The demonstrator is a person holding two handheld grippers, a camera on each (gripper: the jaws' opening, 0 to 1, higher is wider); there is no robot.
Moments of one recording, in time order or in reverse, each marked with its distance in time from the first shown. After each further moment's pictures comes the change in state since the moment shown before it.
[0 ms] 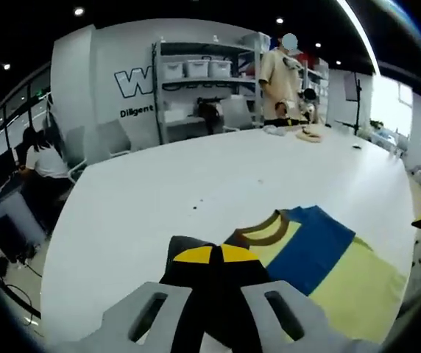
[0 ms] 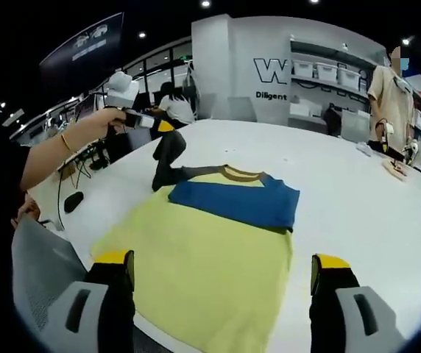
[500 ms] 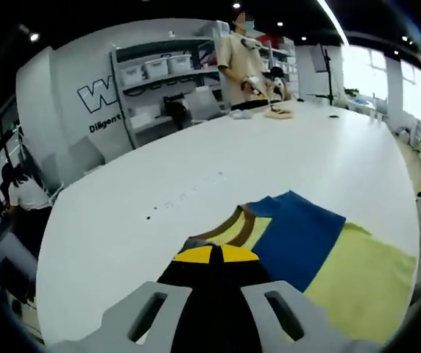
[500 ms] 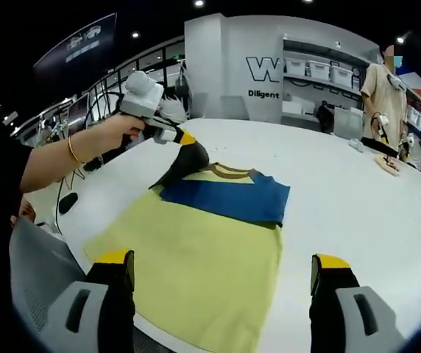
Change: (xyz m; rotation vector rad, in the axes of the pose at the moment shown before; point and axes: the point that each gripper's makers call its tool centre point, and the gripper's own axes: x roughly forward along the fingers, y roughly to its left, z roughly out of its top) left arm 0.055 -0.089 -0.015 0.216 0.055 -0.084; right arm -0.007 -0.014 -0.007 0.026 0.004 -0.037
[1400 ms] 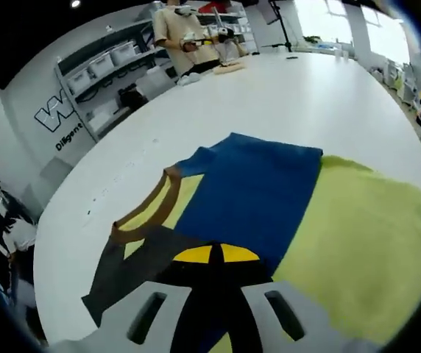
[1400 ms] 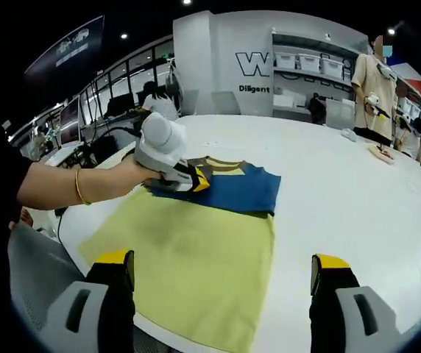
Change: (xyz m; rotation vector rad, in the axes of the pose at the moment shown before) left arm 0.050 -0.089 -0.064 0.241 0.147 -0.093; right arm -0.001 -0.009 -0.012 0.042 0.024 -0.027
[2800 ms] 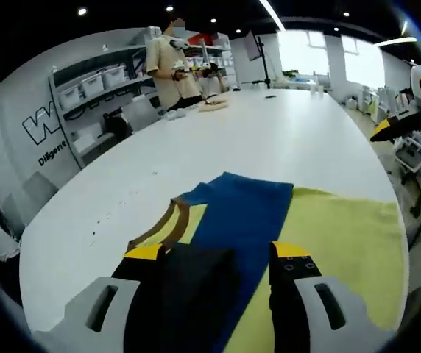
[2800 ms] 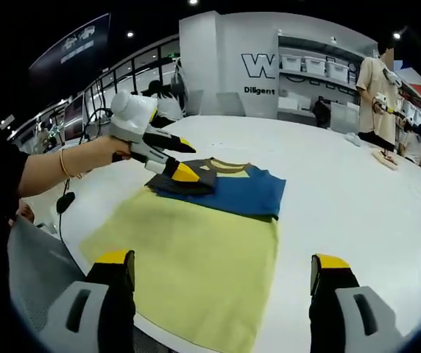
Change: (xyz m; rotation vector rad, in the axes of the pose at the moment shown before) left arm -0.061 0.037 0.016 -0.011 -0.199 -0.154; right arm 0.002 0.005 0.005 -0.026 -0.007 0.018
